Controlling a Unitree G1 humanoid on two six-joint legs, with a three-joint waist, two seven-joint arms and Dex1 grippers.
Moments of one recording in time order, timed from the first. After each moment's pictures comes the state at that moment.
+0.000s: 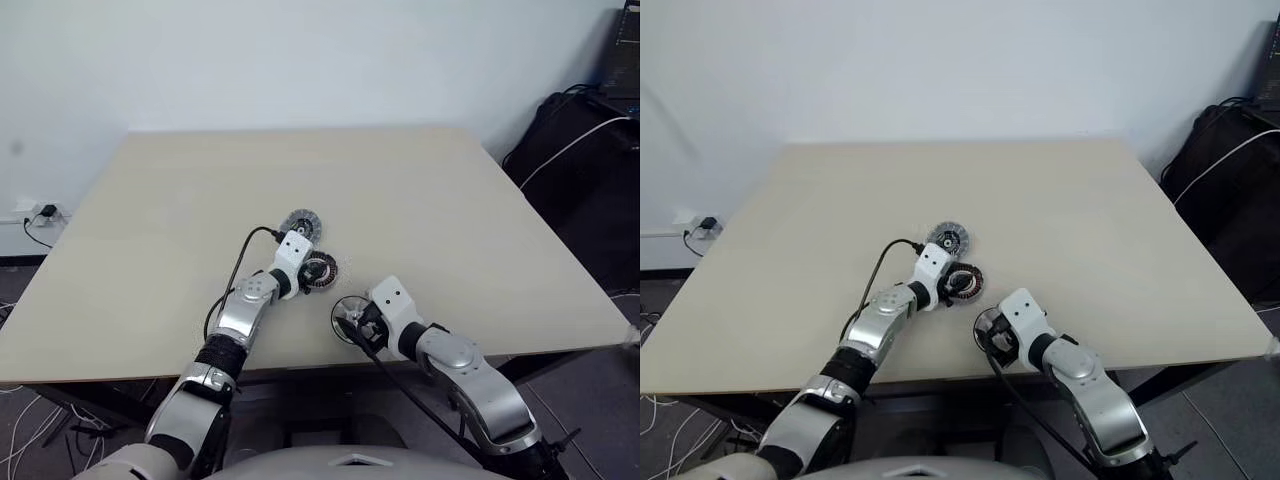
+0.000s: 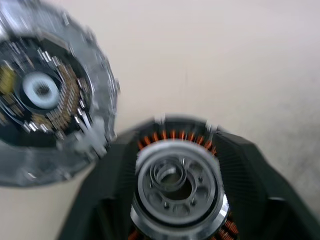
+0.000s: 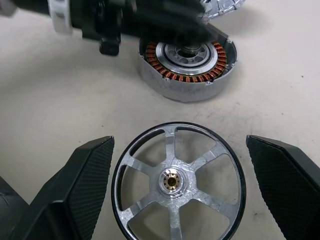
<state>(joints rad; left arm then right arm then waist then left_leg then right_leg) -0.40 0.07 -0.19 0.50 -0.01 0.10 -0.48 0.10 -0.38 0.27 -0.46 0.10 0.70 0.39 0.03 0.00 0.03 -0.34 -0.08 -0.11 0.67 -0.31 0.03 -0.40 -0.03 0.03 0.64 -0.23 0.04</state>
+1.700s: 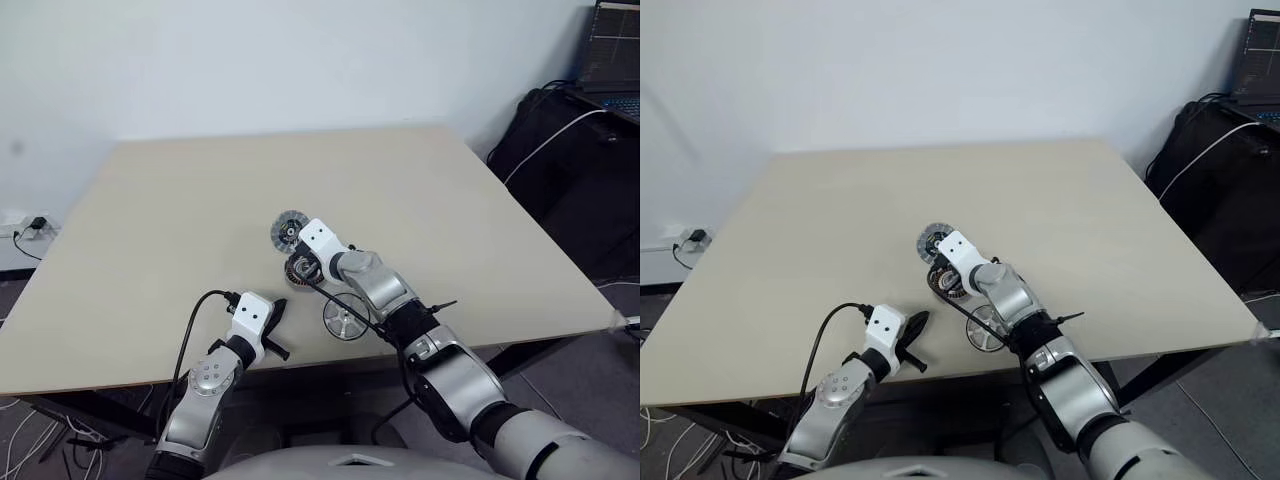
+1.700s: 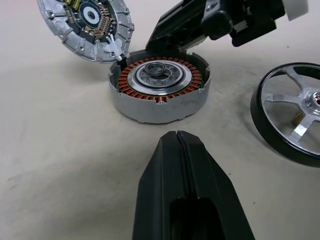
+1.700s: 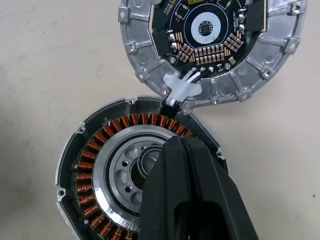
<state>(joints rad) 0.18 0.16 -0.21 -0.01 0.00 0.04 -0.37 -0.66 -0.04 0.37 0.59 -0.11 0.53 0.39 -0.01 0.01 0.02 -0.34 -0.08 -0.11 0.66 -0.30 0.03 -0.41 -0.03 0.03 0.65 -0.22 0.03</state>
